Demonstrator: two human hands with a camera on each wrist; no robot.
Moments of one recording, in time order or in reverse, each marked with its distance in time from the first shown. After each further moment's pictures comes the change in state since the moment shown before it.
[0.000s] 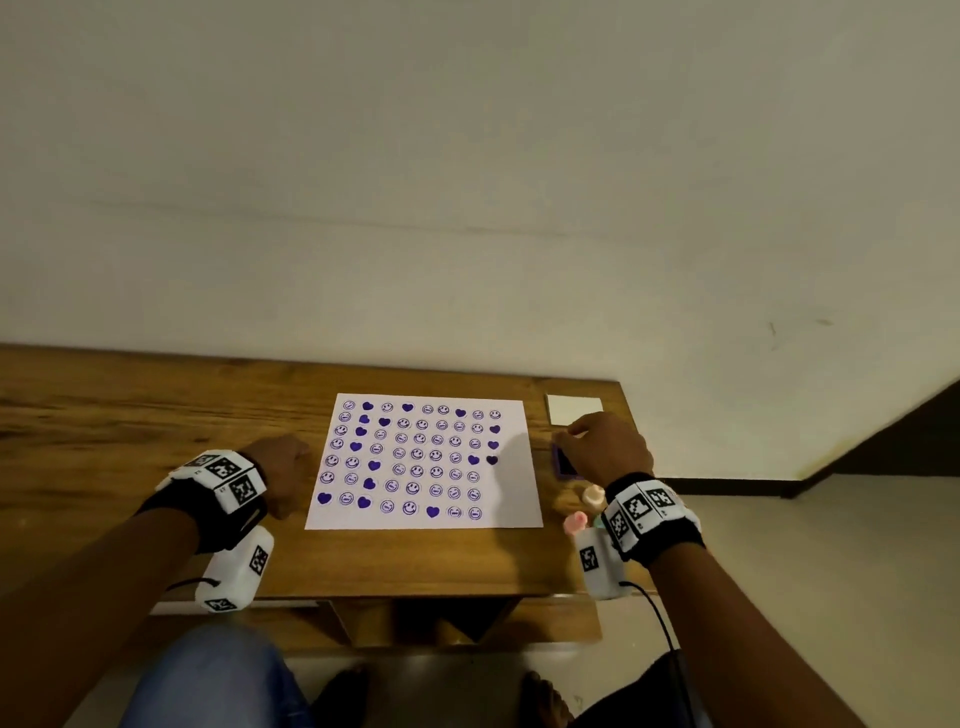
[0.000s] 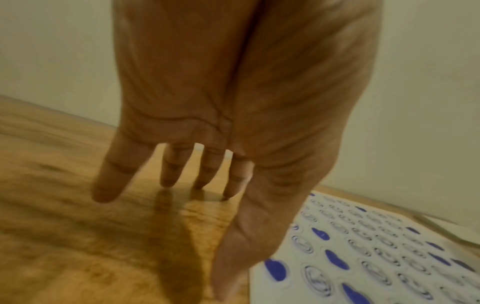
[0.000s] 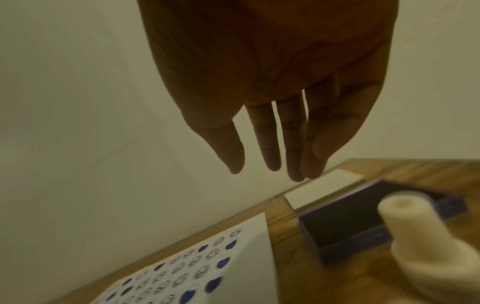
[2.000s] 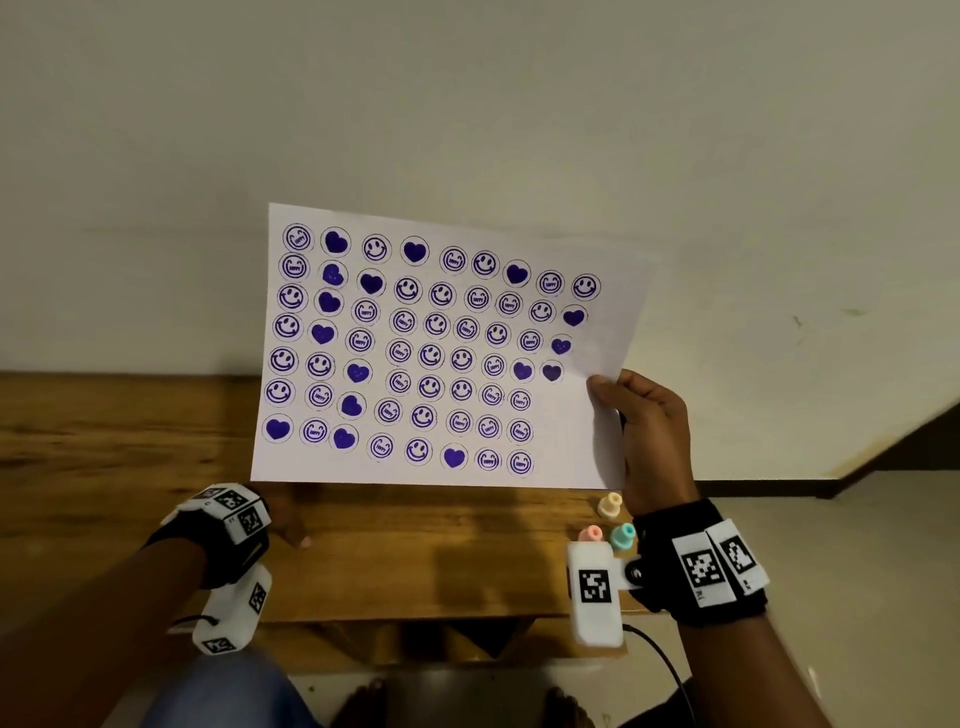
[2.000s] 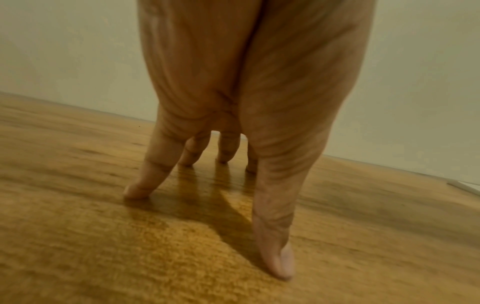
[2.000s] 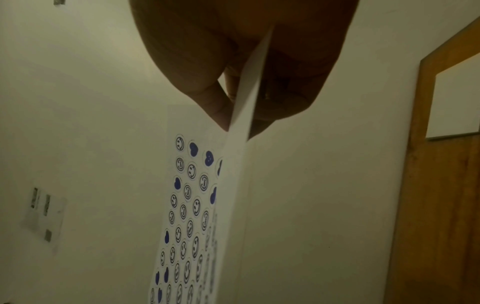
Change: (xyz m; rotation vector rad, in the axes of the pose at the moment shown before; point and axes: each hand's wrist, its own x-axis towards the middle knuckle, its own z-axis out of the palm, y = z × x) left_hand 0.006 -0.010 0.016 -0.196 0.019 -0.088; right_hand -0.060 -0.048 -0.063 1.623 0.028 -0.065
